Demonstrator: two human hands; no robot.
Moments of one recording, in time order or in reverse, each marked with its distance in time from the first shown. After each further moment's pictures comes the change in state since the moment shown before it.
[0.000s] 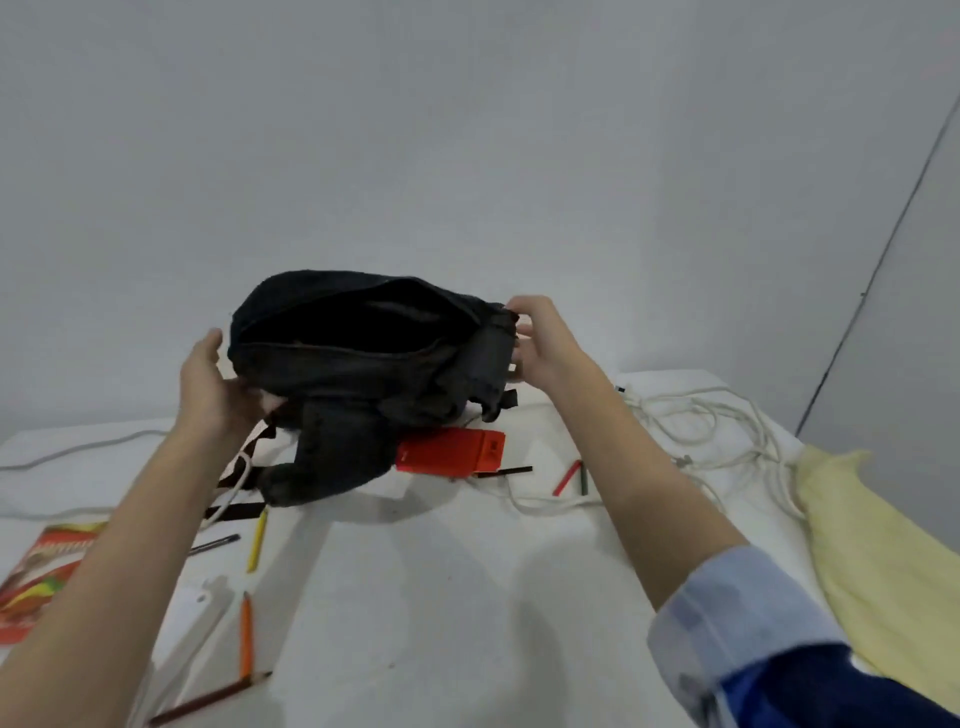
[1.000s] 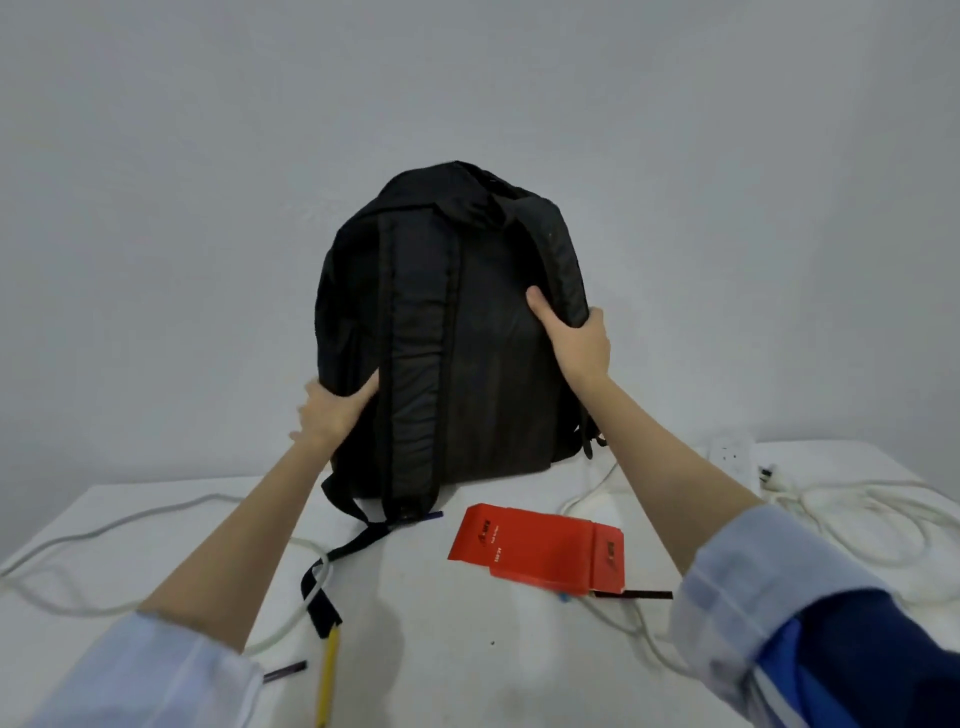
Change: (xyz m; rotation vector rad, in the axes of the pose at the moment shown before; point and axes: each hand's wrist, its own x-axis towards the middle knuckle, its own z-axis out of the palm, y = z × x) left_hand 0.197 -0.012 -0.019 0.971 0.231 0.184; right_hand 0.184 0.008 0.070 -0.458 0.306 -0.366
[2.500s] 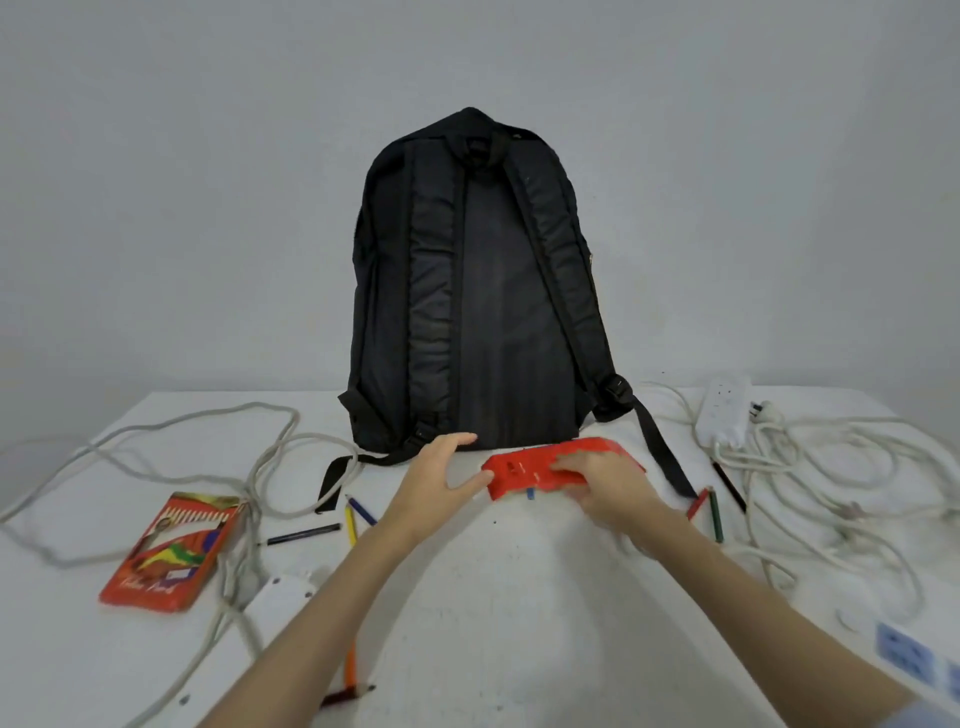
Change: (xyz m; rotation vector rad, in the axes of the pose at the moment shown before) left_hand -0.180 -0.090 0.026 0.242 -0.406 0.497; right_hand -0.149 0.130 -0.077 -1.079 -0.607 -0.446
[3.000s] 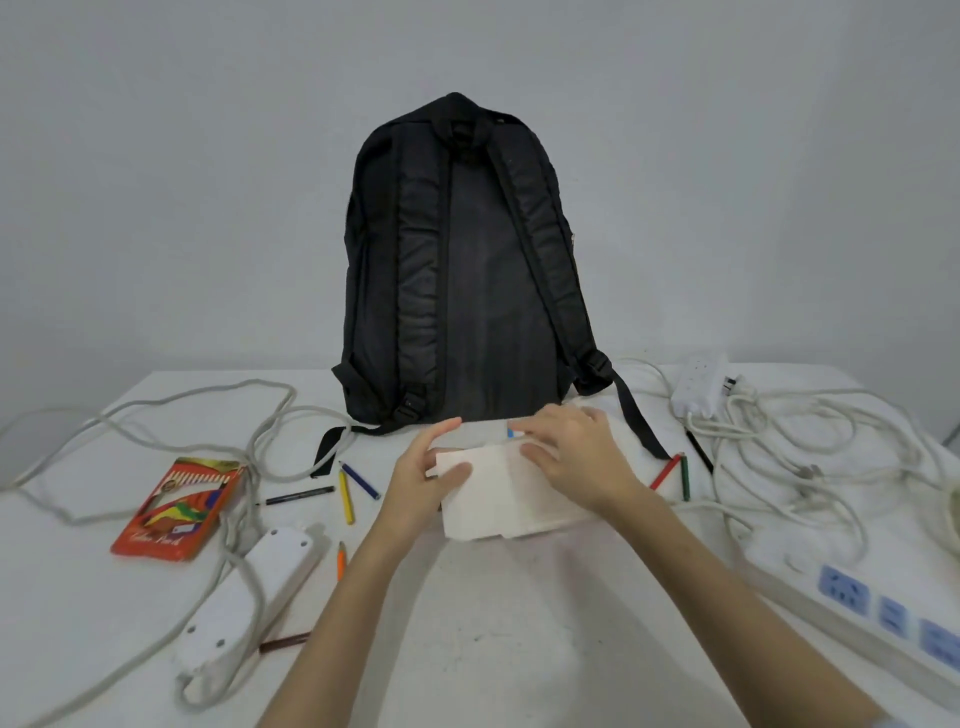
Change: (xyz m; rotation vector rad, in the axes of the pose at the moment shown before) left_hand -0.055 0.034 0.003 -0.593 0.049 -0.212; right_hand -0.036 -0.034 -0.020 0.143 0.260 -0.140
